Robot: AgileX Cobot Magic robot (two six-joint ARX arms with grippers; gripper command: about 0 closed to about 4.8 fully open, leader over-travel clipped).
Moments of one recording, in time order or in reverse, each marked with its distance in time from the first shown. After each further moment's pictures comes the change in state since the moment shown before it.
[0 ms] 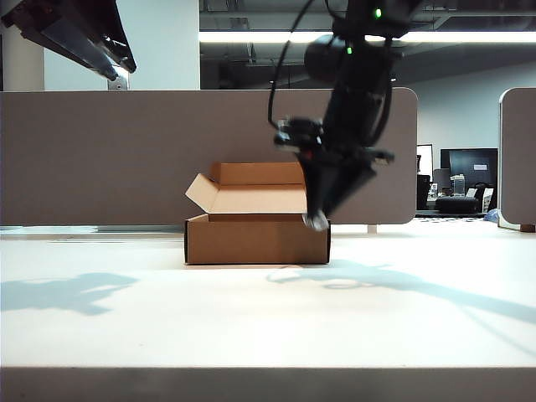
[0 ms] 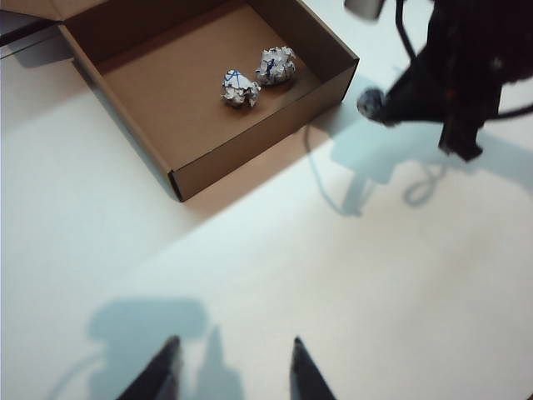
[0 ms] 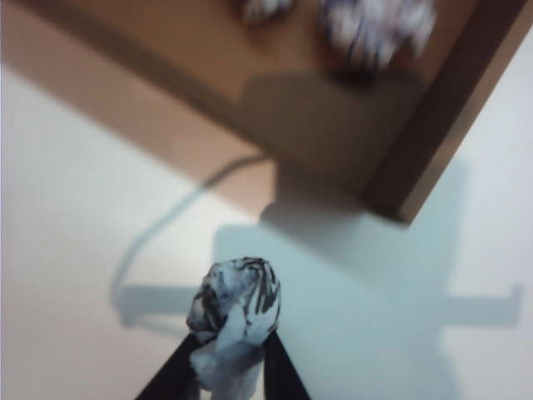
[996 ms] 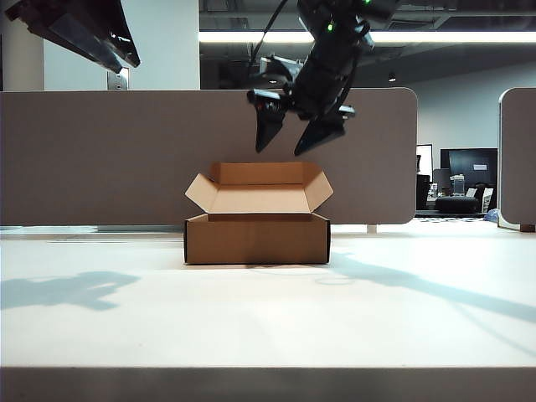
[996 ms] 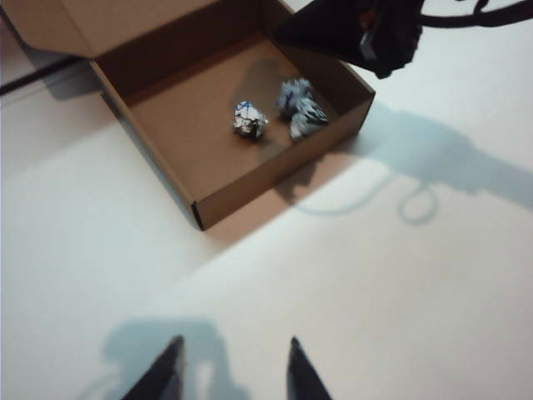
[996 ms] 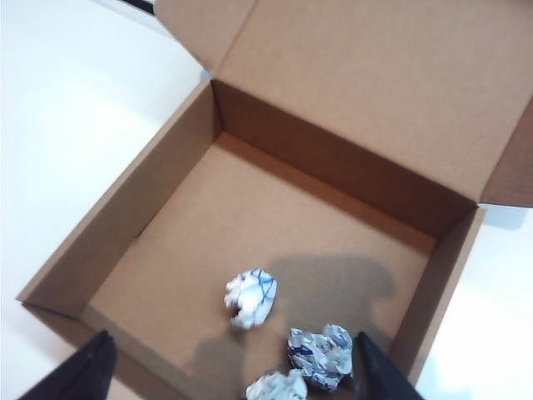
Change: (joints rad) left arm 0.000 0.000 0.000 0.068 -0.033 -0.009; right arm -0.001 0.047 0.133 0.384 -0.001 0.002
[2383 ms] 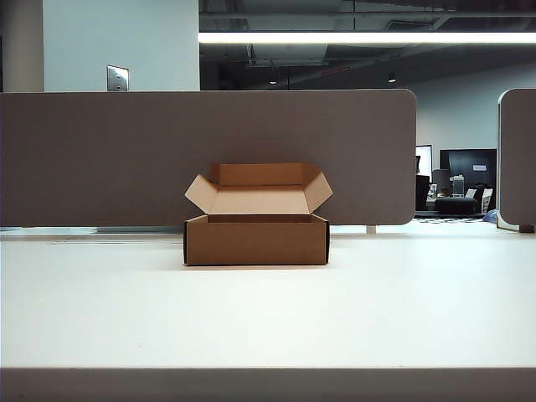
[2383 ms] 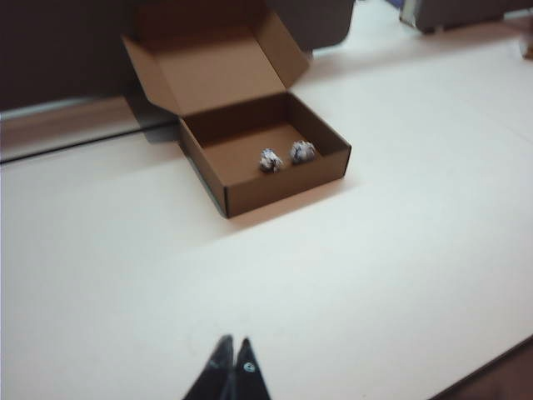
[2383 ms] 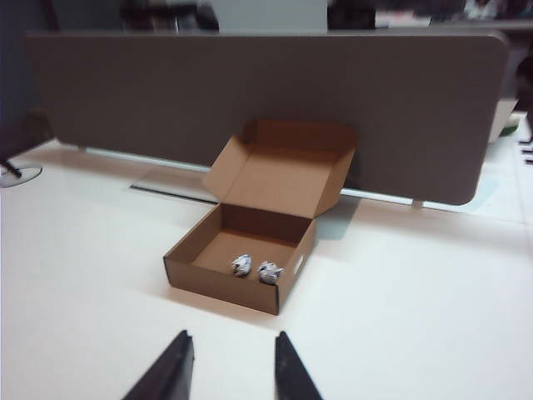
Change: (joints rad) left arm 0.000 -0.866 -0.325 -0.193 -0.087 -0.140; right arm -0.011 -1.769 -0.968 -0.198 0.120 0.092
